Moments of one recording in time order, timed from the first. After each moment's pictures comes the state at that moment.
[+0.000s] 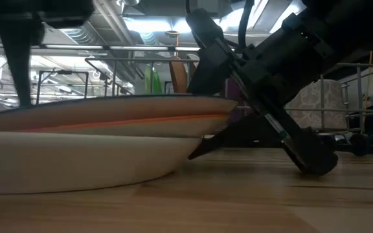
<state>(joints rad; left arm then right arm) -0.78 1.99 1.40 -0.99 -0.50 0.13 0.50 2.05 1.10 0.24 0.53 2.14</state>
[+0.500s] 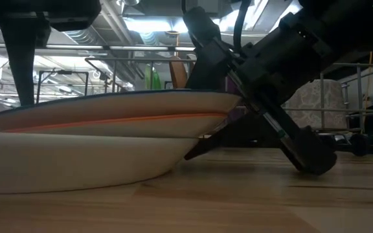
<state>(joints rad) -0.74 1.99 1.40 -0.93 -0.48 0.16 0.50 2.05 1.10 0.26 0.46 2.11</state>
